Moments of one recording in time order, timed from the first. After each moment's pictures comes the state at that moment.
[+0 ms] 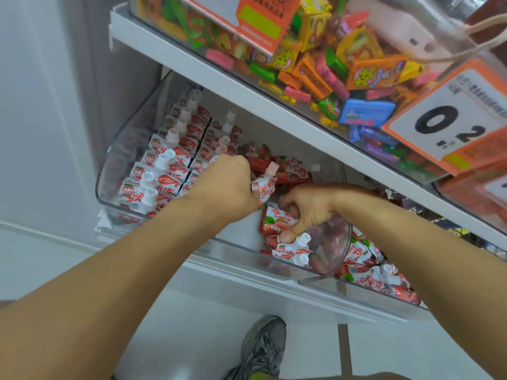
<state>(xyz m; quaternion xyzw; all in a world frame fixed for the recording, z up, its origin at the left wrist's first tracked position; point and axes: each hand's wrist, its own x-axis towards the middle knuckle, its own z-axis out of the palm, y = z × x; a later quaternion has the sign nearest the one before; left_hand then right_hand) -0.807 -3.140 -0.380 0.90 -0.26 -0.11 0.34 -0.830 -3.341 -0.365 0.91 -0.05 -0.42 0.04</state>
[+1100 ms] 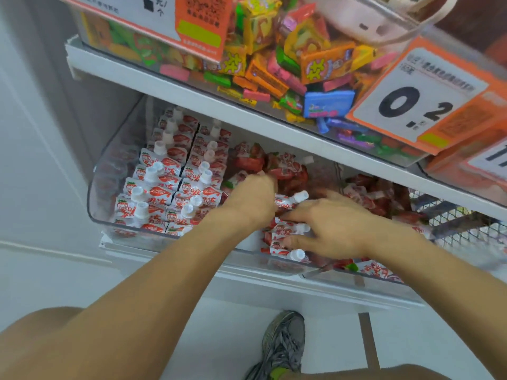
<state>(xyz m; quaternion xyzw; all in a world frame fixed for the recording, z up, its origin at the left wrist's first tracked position) -0.822 -3.200 -0.395 0.87 -0.31 -0.18 0.33 -0.911 -3.327 -0.337 0.97 0.08 -0.21 0.12</state>
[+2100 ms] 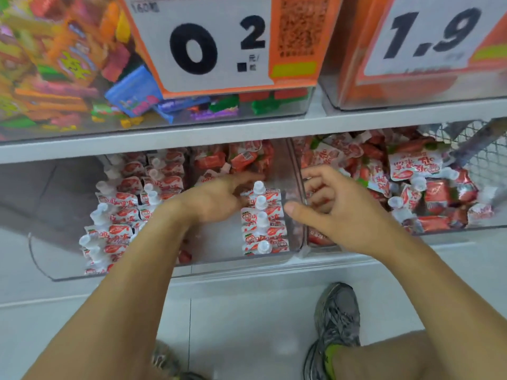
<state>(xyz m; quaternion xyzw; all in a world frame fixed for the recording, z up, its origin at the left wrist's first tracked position) -0.799 -3.225 -0.404 0.81 -0.40 -0.36 0.24 -0.985 -3.373 -0.374 0.85 -0.21 0.06 -0.47</state>
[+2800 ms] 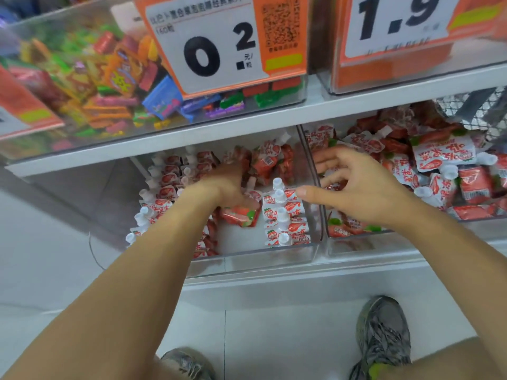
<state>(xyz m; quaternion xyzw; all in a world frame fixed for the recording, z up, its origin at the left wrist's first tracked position) -0.783 -3.226 -0.390 0.91 -0.37 -0.16 -0.02 -0.973 -3.382 -0.378 0.84 -0.18 0.11 -0.50</state>
